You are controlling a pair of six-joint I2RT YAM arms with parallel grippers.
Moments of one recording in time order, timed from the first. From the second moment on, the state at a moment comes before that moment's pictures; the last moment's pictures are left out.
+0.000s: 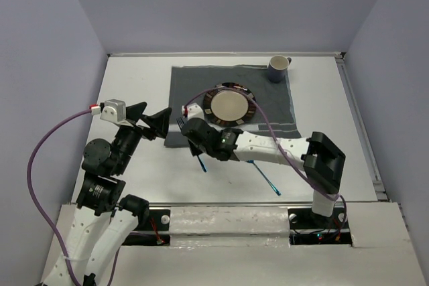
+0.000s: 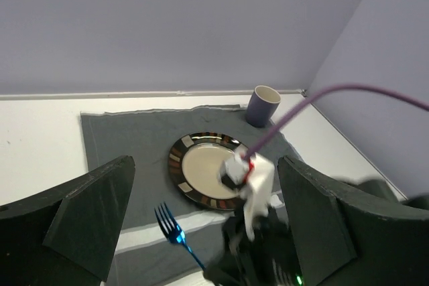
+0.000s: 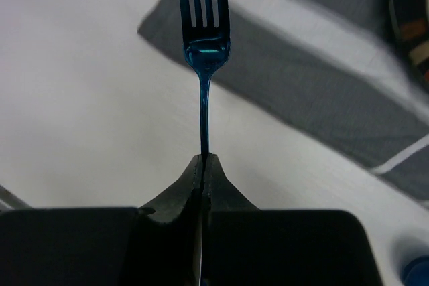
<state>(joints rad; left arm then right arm) -0.36 0.45 0.72 -0.10 0.04 -0.30 1.16 1.83 1.39 -0.33 0.39 0.50</state>
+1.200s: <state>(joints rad) -0.35 0.44 0.72 -0.10 0.06 -0.30 0.81 2.43 1.98 -0.25 0.30 0.71</state>
